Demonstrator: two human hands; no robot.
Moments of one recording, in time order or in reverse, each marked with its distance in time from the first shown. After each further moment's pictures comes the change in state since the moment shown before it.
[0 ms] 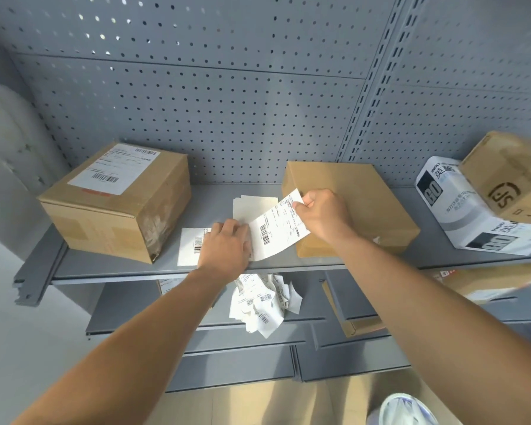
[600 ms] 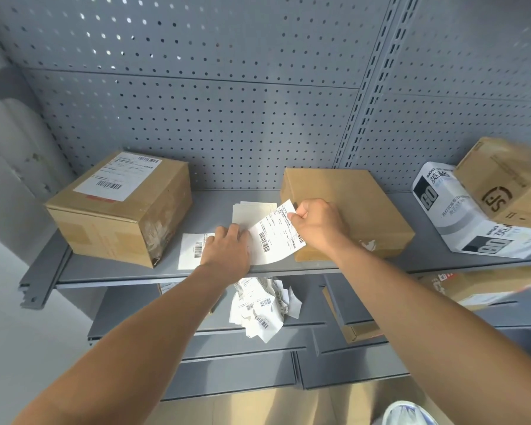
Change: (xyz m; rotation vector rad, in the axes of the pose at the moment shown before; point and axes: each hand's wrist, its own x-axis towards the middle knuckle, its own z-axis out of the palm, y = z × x) left_hand 0.003 0.010 -0.009 0.152 -0.130 0.001; right_hand -0.017 -0.004 -0.005 -0.022 -0.024 -0.054
